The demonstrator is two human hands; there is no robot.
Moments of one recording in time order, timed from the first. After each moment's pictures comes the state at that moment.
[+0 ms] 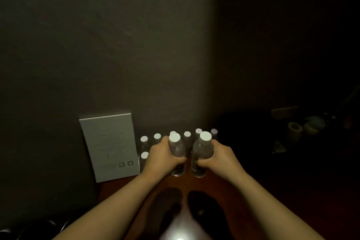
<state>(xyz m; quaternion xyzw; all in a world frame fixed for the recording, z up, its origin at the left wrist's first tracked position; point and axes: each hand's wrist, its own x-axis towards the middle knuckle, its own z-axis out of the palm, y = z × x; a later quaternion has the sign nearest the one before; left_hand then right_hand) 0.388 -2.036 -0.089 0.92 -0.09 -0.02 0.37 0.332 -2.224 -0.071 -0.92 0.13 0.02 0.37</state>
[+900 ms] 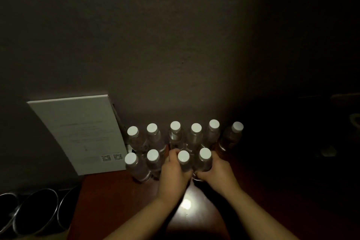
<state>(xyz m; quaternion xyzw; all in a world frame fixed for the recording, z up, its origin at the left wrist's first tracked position) 0.456 -2.096 -0.266 0.89 0.01 -0.05 0.45 0.444 -2.248 -0.252 -0.88 0.17 0.14 0.42</state>
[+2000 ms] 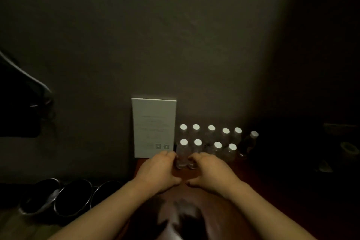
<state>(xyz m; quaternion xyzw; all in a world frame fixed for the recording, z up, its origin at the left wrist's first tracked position) 0.327 -1.898 -0.093 0.97 -0.12 -0.09 0.17 0.321 -2.082 -0.073 -0.97 -0.15 0.11 0.13</state>
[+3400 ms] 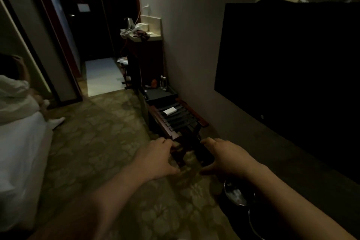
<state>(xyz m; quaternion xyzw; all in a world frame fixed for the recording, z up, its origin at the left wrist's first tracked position) -0.100 -1.110 -0.034 0.92 0.37 0.01 0.09 0.095 -1.231 -0.013 -0.76 -0.64 0.09 0.05</state>
